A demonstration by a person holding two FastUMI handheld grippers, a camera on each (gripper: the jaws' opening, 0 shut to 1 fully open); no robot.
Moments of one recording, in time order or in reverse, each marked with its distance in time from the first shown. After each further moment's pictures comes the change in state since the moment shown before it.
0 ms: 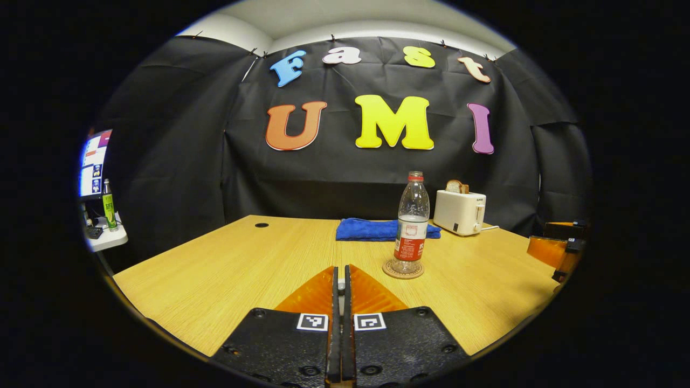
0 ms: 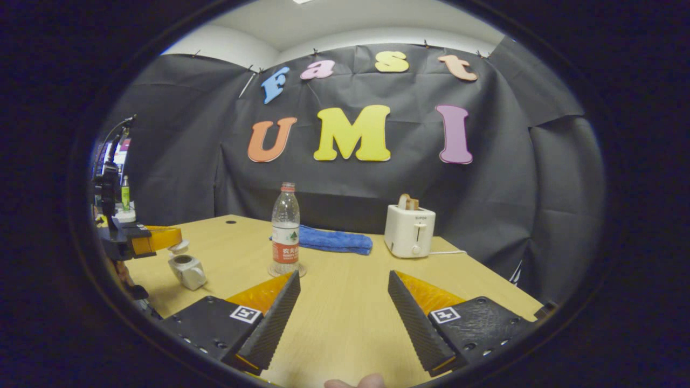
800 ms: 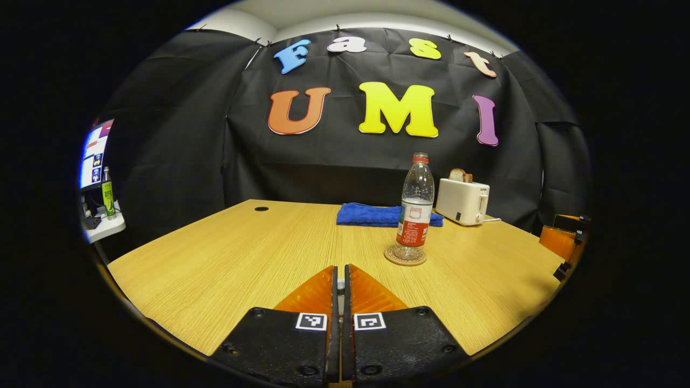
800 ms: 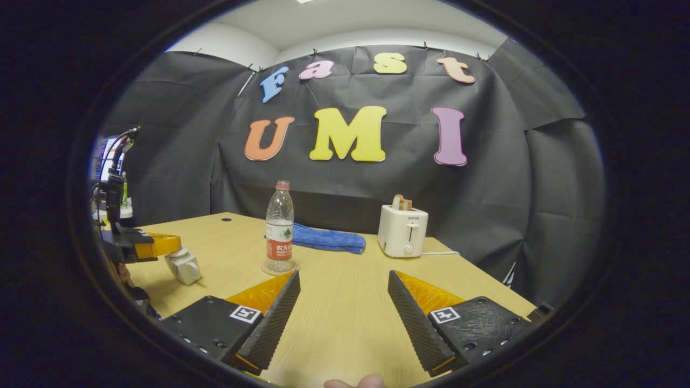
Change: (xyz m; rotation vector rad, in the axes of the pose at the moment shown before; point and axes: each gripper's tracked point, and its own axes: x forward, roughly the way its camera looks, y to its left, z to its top) left arm 0.001 -0.003 -0.023 -0.037 0.060 0.003; right arm -0.005 -0.005 -0.002 -0.020 -0.009 -0.015
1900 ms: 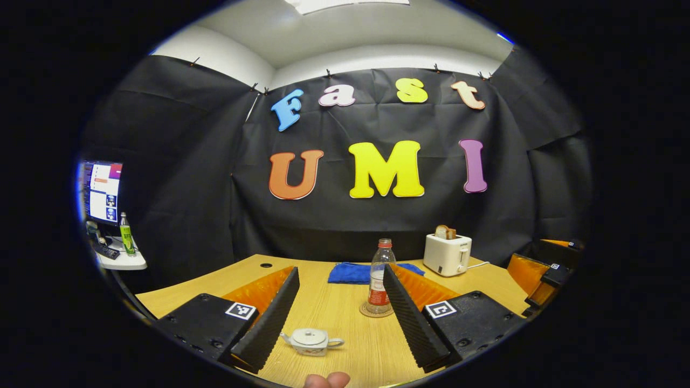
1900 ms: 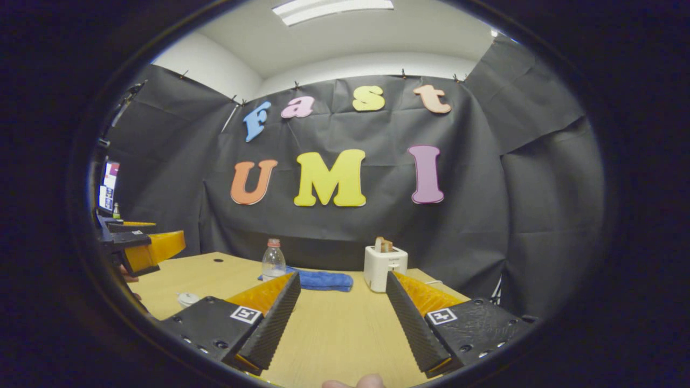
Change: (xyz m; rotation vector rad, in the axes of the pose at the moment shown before) left arm -0.076 -0.073 0.131 0.077 -0.267 0.018; right arm -0.042 -0.012 0.080 0.067 -0.187 -0.091
